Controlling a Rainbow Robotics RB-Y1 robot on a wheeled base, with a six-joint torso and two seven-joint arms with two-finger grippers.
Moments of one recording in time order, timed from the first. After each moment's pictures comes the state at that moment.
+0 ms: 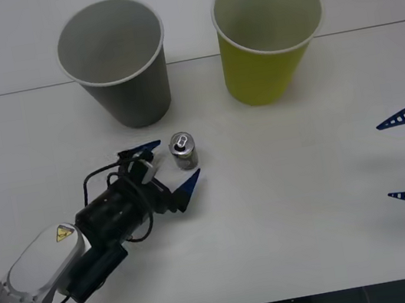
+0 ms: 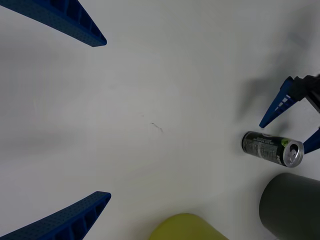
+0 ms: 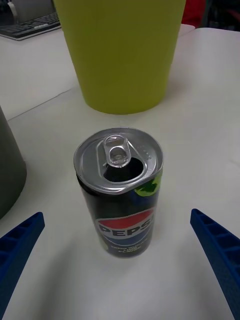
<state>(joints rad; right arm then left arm) 0.26 -1.13 -0.26 -2.01 1.31 -1.13 -0.09 -0.16 0.51 -0.50 -1.51 -1.18 -0.24 -0.18</state>
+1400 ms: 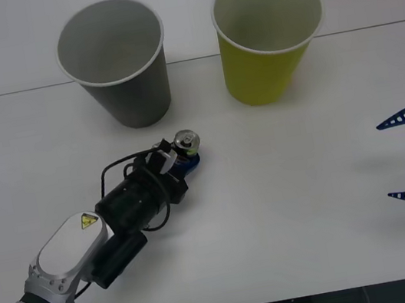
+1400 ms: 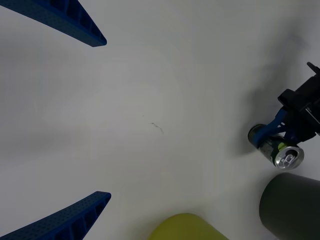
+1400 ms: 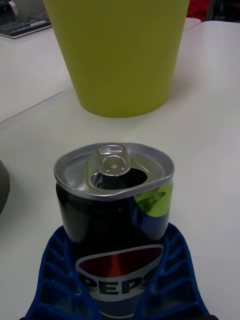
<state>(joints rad) 0.26 -1.13 -0.26 -2.01 1.31 -1.13 -0.09 -0.24 0.42 -0.52 -1.41 -1.23 -0.21 -0.18</state>
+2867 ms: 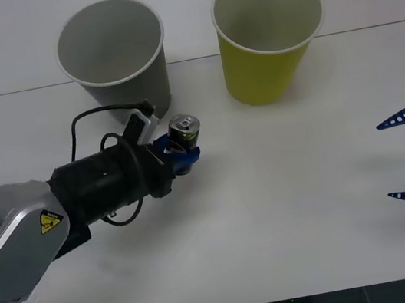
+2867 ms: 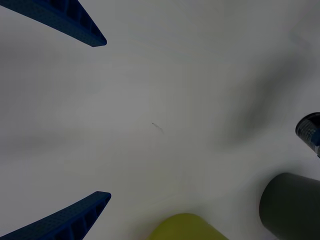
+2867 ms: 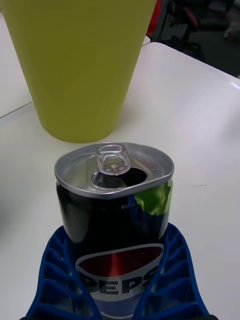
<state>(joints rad) 0.26 -1.13 -0.26 -2.01 1.31 -1.13 -0.09 -0.21 0.64 -0.40 -2.00 -2.09 -0.69 1.11</state>
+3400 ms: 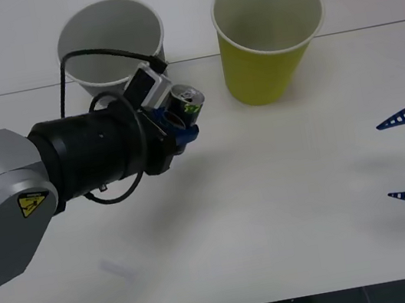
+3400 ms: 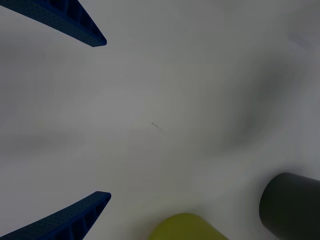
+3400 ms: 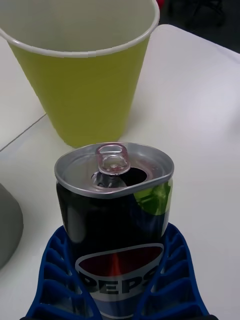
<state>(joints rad) 0.26 -1.13 -0.26 -2.01 1.31 -1.13 -0.09 -0.36 0.56 -0.30 -2.24 -2.36 -1.15 1.38</state>
